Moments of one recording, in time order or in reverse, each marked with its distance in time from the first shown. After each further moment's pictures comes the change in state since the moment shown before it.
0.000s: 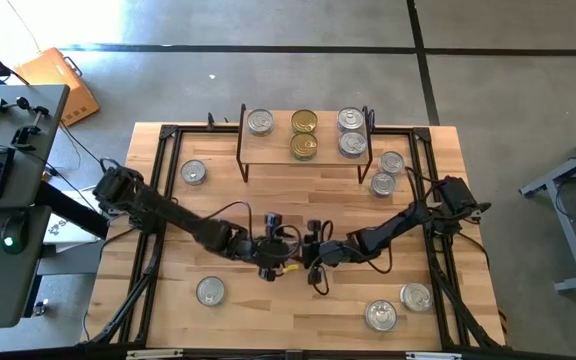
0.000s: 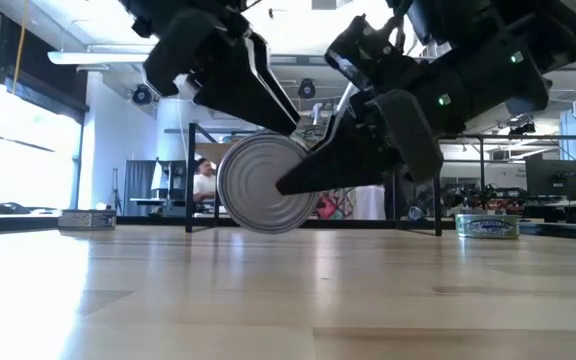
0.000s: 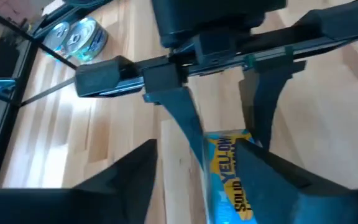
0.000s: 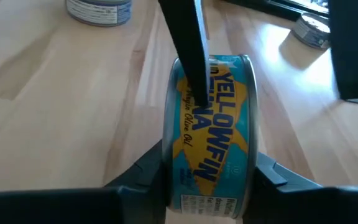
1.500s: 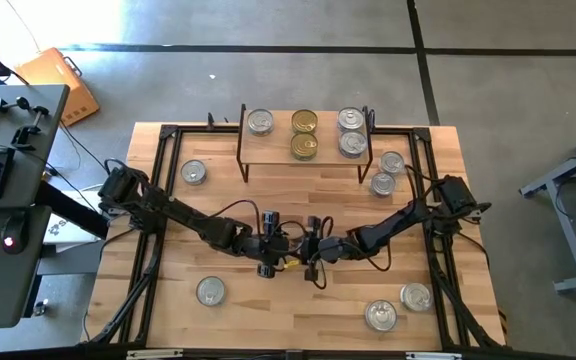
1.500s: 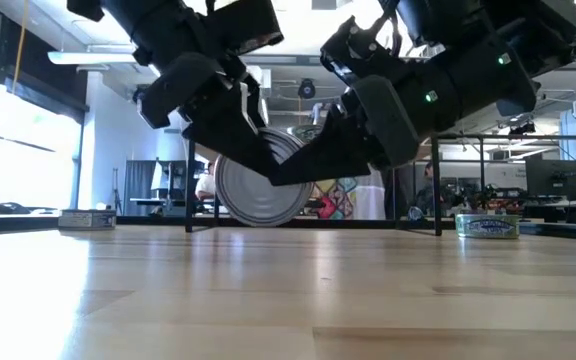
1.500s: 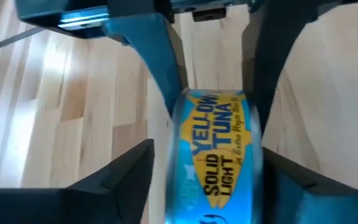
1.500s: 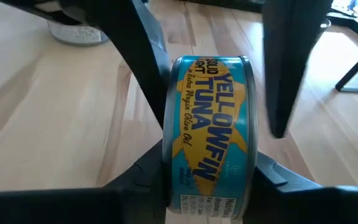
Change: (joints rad) left arm 0.043 0.038 -0.004 -0.086 0.064 -0.130; right arm -0.017 0.002 0.001 0.033 -0.003 0.085
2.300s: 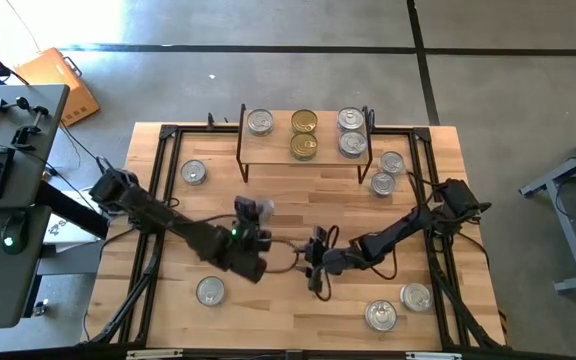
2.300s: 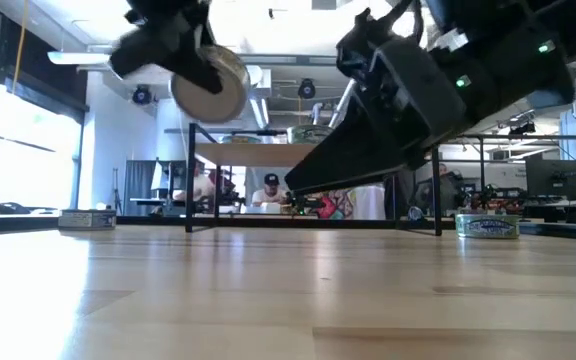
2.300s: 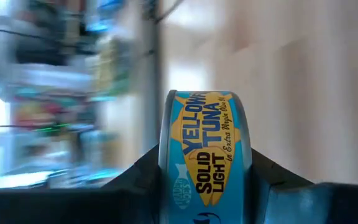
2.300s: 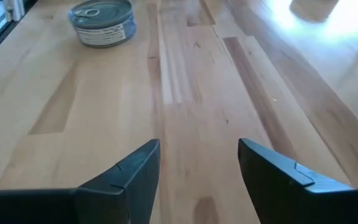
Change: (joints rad) left arm -0.122 -0.051 0.263 -0.793 -0.633 -0.081; right arm 0.074 -0.005 -0.003 -0.069 0.020 0.265
